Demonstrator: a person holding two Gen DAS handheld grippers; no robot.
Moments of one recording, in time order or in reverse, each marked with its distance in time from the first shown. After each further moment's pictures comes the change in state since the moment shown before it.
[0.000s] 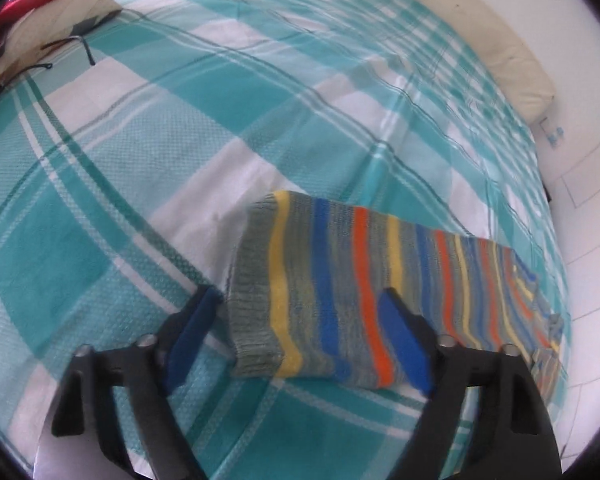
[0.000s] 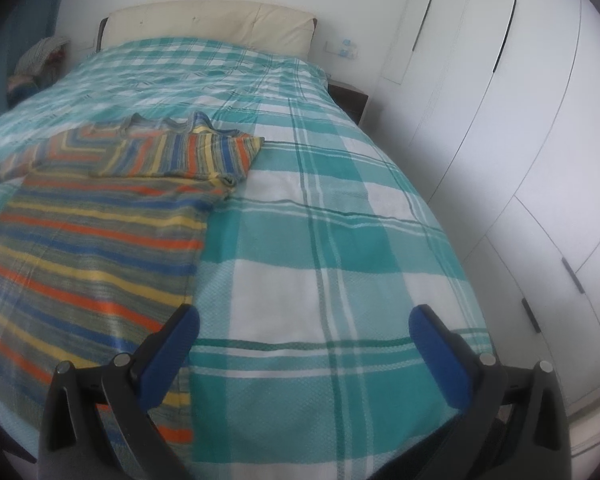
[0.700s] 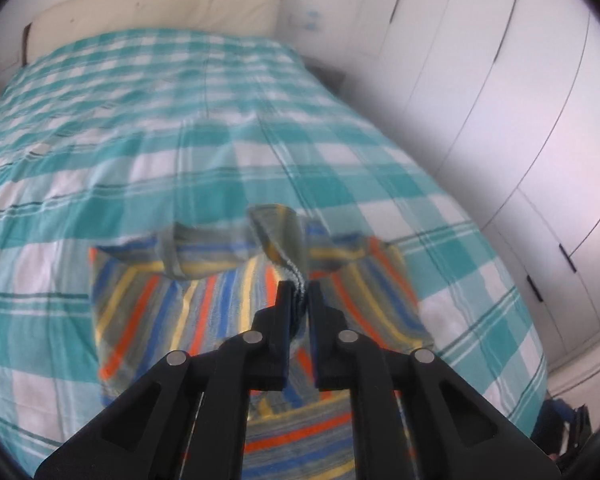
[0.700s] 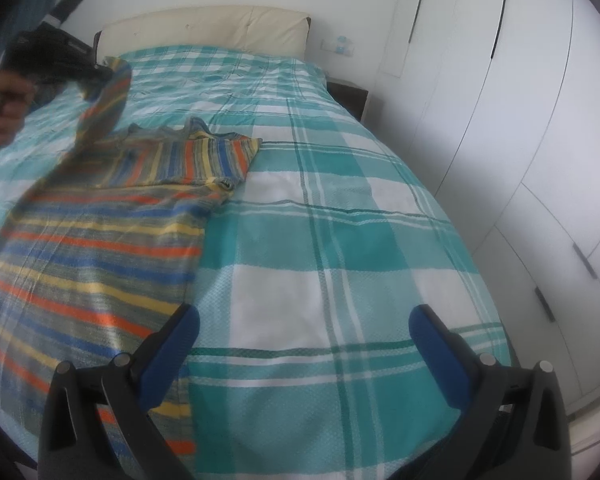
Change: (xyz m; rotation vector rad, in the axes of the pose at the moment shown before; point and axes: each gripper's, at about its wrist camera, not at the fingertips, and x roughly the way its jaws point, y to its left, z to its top) left arm -0.049 -0.380 -0.138 0.772 0.042 -0.369; right arm 0.008 -0.007 -0.001 0.057 -0.002 0.040
